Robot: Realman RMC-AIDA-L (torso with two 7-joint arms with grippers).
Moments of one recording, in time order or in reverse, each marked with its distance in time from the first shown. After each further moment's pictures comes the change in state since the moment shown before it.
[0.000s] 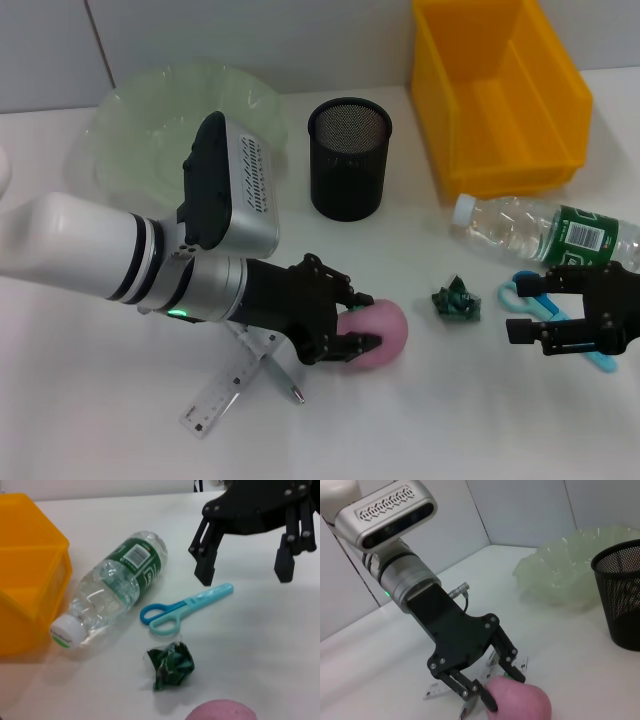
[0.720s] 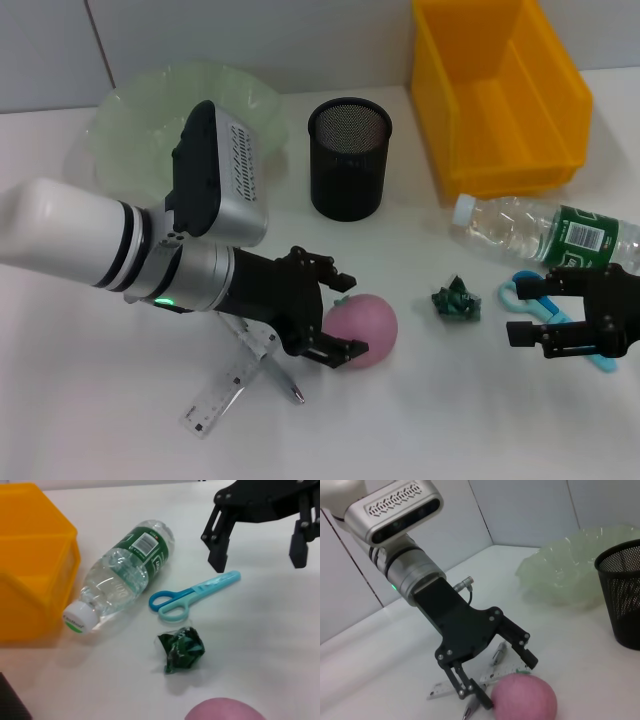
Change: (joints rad) left arm -0.018 0.002 -0.092 -0.004 0.083 0.062 -0.006; right arm -0.002 0.000 0.000 0.000 0.000 -0.009 0.000
